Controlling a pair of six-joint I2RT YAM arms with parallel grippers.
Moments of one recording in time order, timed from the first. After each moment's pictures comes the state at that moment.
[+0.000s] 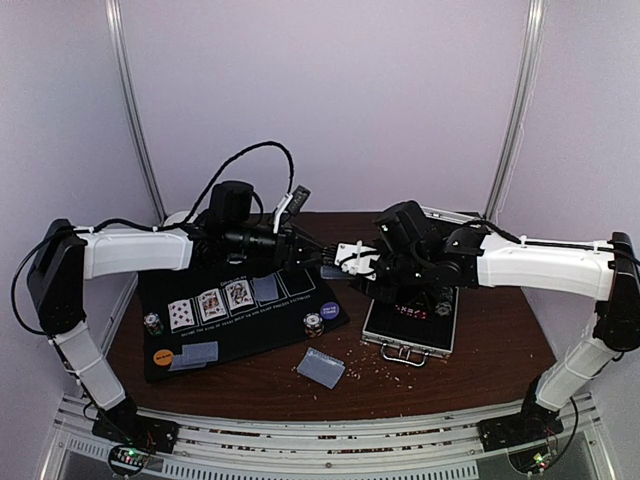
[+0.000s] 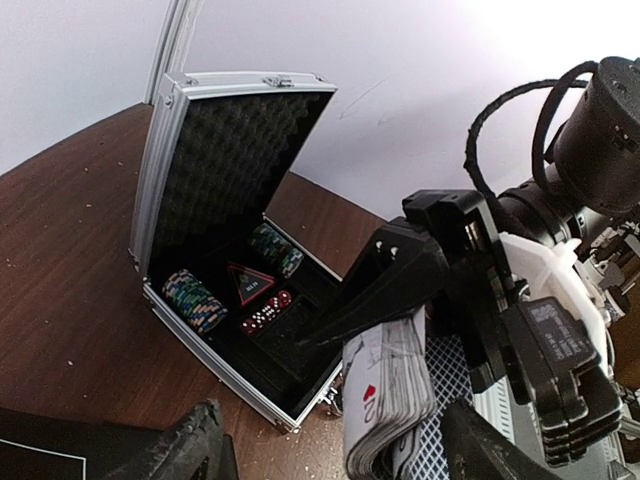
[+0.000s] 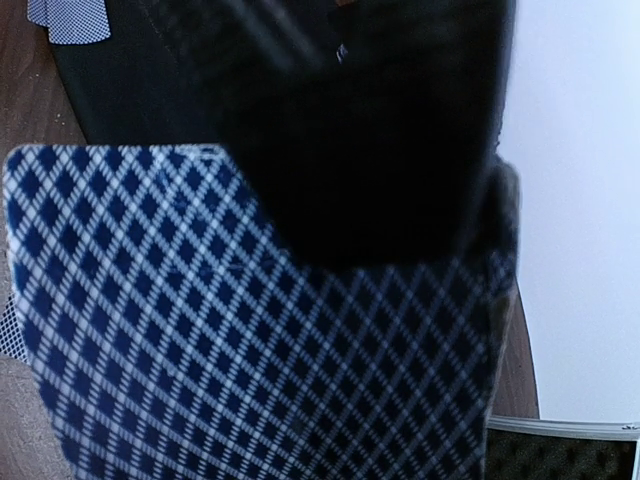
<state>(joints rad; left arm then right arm) -0.68 1.71 1.19 0.19 0.80 -0.20 0.91 1.55 1.20 -0.35 0.13 -0.63</state>
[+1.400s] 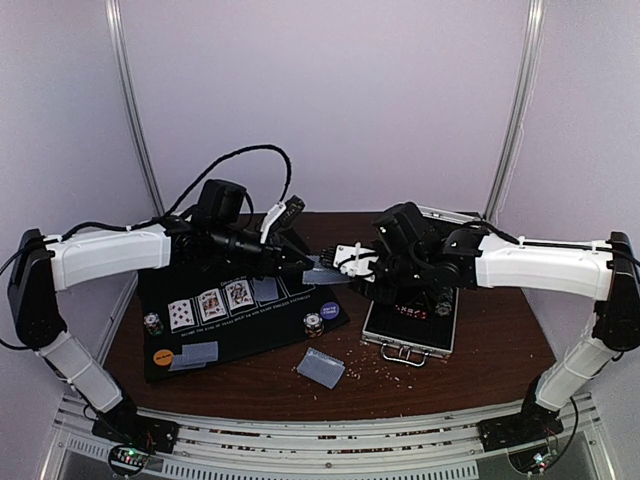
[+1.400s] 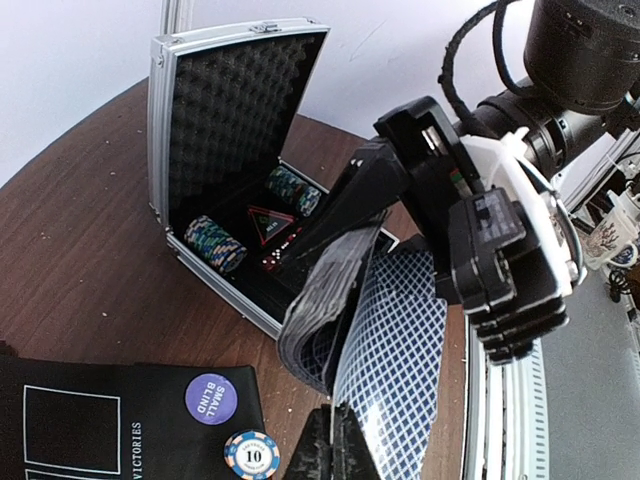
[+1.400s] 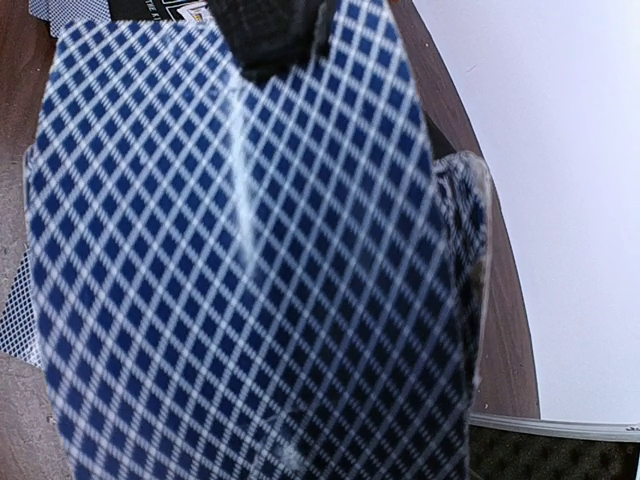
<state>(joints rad) -0.69 1.58 1.18 -0.14 0.73 0.06 0.91 1.56 1.20 -0.35 0.13 -0.63</state>
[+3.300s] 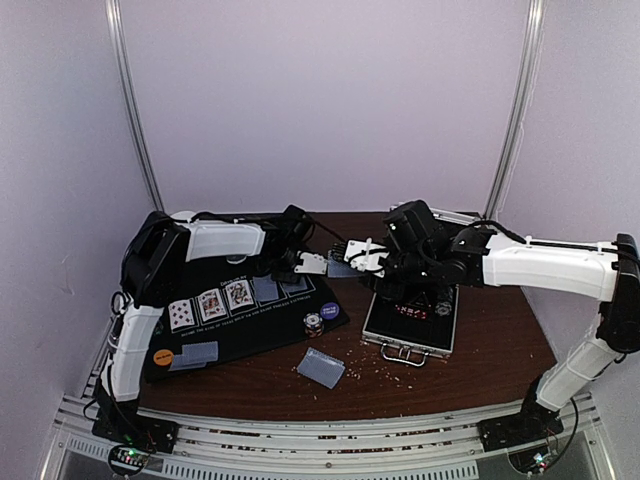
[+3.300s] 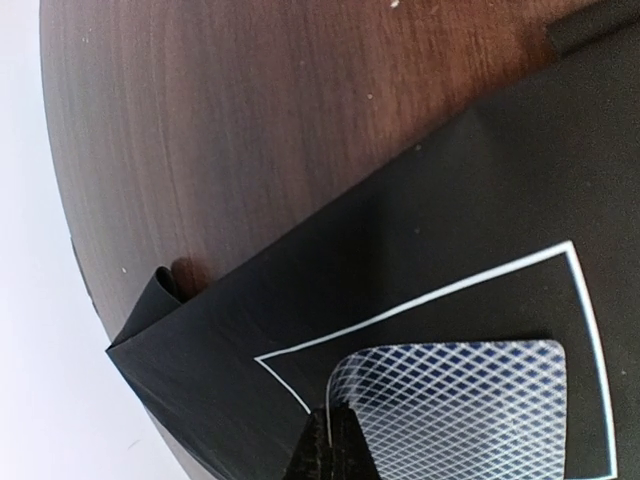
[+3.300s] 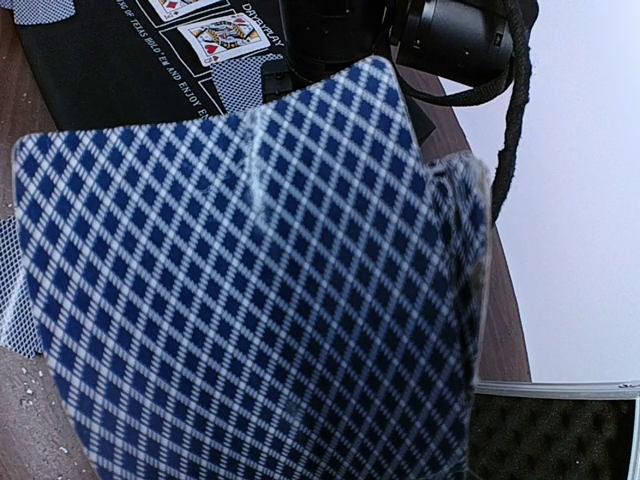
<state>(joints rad) -0.68 2.32 1.81 -0.50 -0.24 1.14 0.87 1.52 1.17 -0.35 0.17 -0.62</state>
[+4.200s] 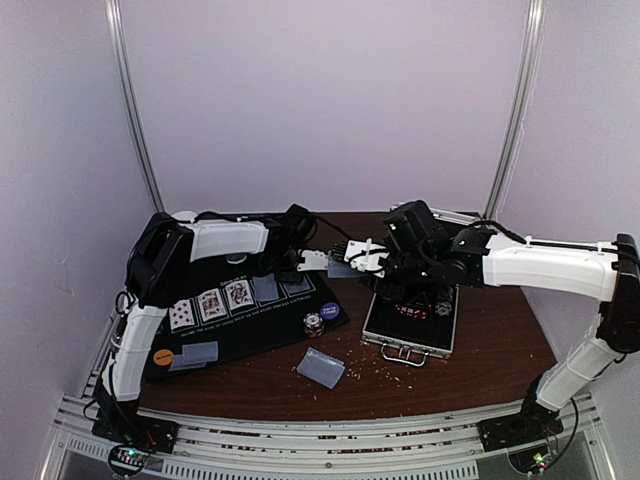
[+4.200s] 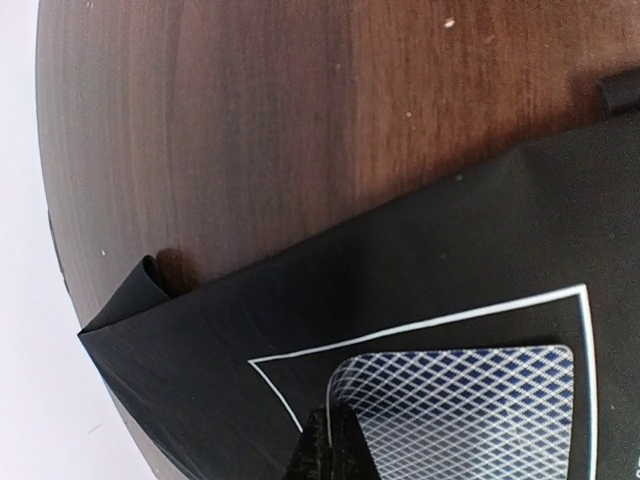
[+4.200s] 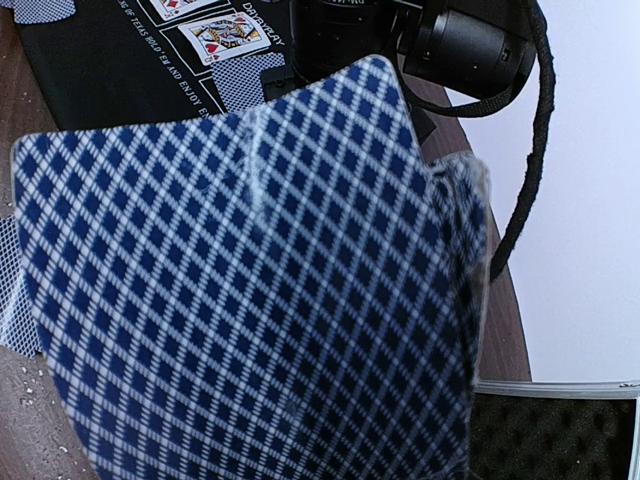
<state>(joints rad) -0.69 2.36 1.88 -0.58 -0.23 1.00 0.87 1.52 1.17 -0.35 0.17 -0.62</state>
